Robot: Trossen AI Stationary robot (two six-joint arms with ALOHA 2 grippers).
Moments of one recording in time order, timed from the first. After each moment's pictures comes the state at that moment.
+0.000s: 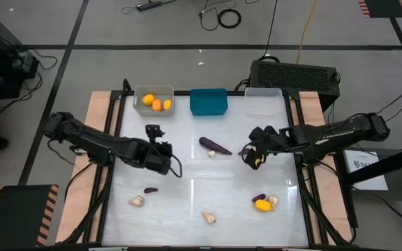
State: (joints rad) left arm -0.27 1.41 1.06 -1.00 -0.75 -0.12; right arm 0.12 1.11 0.85 -0.75 0.26 0.74
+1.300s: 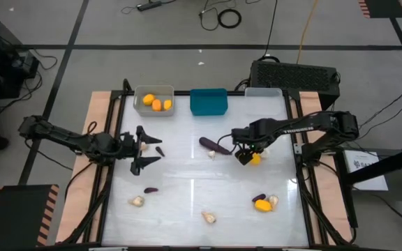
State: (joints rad) left arm -0.25 0.59 0.23 0.42 -0.24 -0.10; right arm -0.10 1.55 1.01 -1.04 -0.01 0.85
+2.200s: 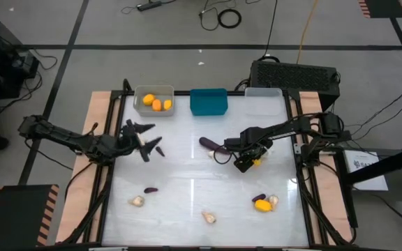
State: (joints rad) left arm -0.25 0.60 0.23 0.29 -0.74 -0.16; right arm -0.05 1.73 1.01 -1.04 -0.05 0.82
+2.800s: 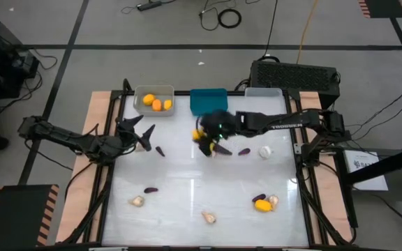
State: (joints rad) left arm -0.23 0.59 0.23 0.15 -1.08 -0.18; right arm -0.12 1.69 1.29 -0.21 -0.03 0.36
